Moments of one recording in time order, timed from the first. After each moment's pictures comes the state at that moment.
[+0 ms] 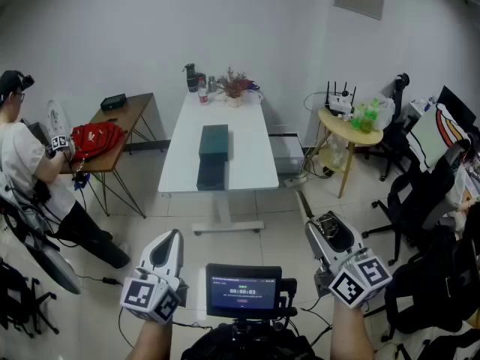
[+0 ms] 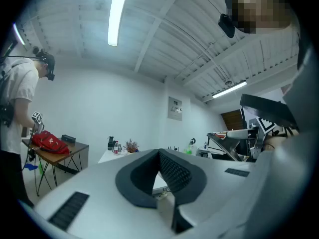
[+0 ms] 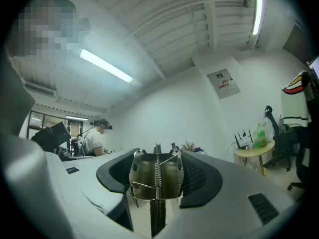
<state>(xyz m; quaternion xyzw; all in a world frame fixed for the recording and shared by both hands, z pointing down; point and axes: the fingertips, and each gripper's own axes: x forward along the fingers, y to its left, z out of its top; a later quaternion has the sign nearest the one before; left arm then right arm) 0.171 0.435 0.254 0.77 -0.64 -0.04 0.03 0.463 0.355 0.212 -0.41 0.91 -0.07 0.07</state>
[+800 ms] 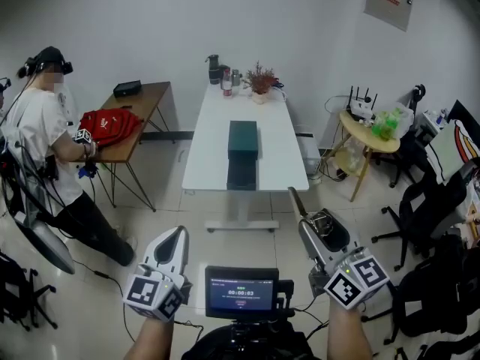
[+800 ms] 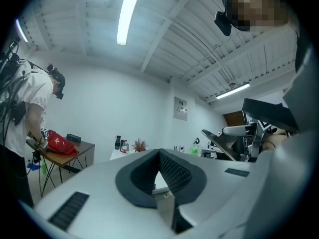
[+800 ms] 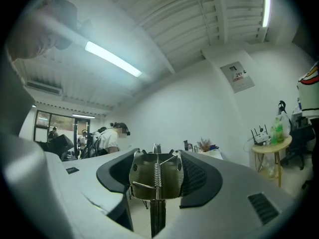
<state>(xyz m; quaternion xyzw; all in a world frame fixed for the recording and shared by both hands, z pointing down) -0.002 0.430 0.273 0.77 -0.63 -0.05 0.03 0.249 0.350 0.222 -0.38 0.92 -0.06 0.06</state>
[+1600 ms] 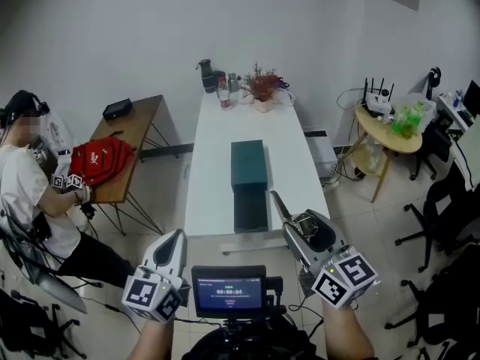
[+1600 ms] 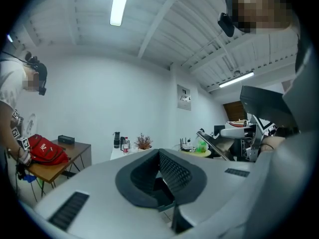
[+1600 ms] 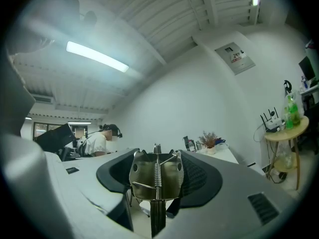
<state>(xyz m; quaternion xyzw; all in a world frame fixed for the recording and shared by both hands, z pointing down) -0.075 0.126 0.278 0.78 -0.62 0.01 0.05 0.155 0.055 0.259 -0.36 0.92 -0.12 0.07</state>
